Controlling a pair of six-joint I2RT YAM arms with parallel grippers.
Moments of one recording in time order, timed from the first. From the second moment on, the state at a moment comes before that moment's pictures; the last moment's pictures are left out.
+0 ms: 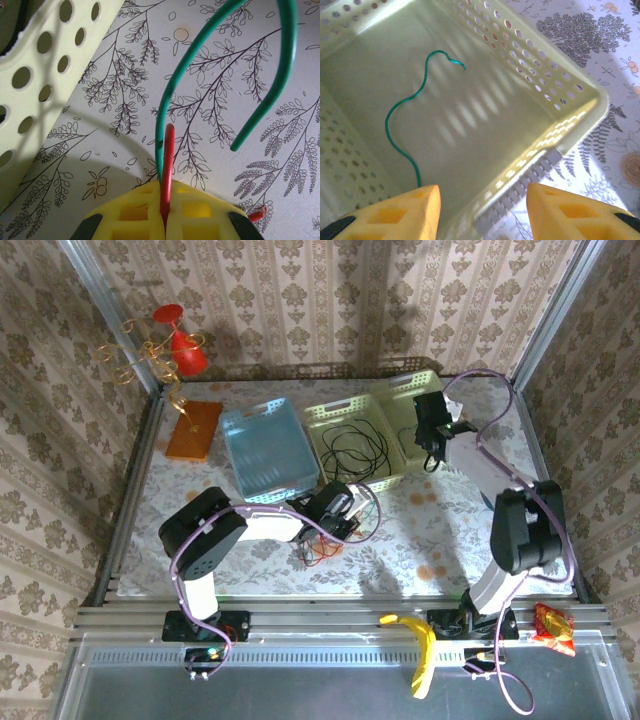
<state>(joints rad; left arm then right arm) -0.98 1.82 0.90 0.05 0.04 -0.06 0.22 1.63 1.24 -0.54 0.43 0.52</state>
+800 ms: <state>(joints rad) -0.94 1.76 0.90 0.01 0.22 -0.04 0.36 1.37 0.81 -0.43 -0.39 0.42</state>
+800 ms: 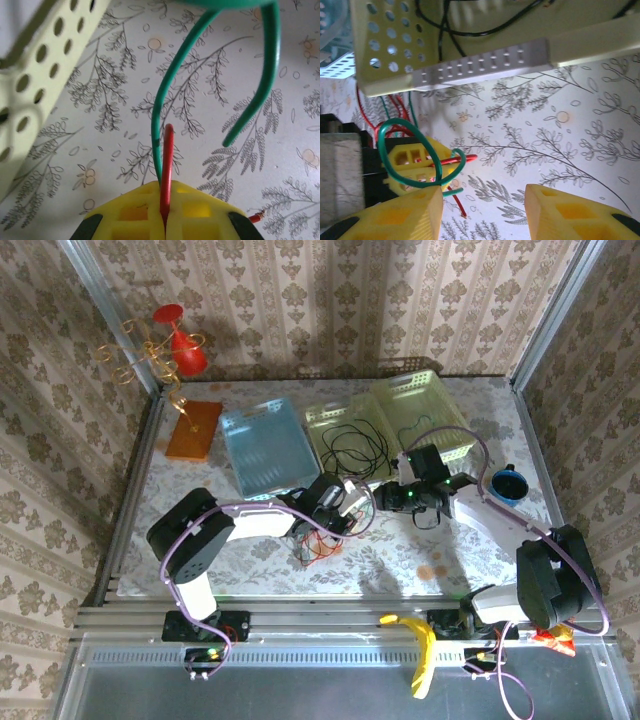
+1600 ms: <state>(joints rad) -0.88 1.75 0.90 -0.03 0.45 -0.02 0.39 1.31 0.83 -0.46 -0.45 0.30</state>
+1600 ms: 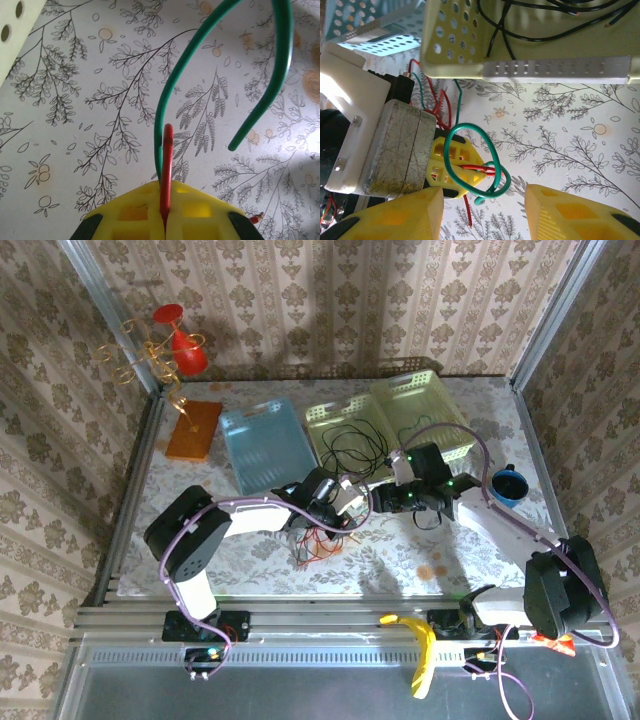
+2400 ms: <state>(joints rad) -0.83 1.74 0.88 -0.16 0.48 0.00 0.47 1.42 0.86 -0.39 -0.39 0.28</state>
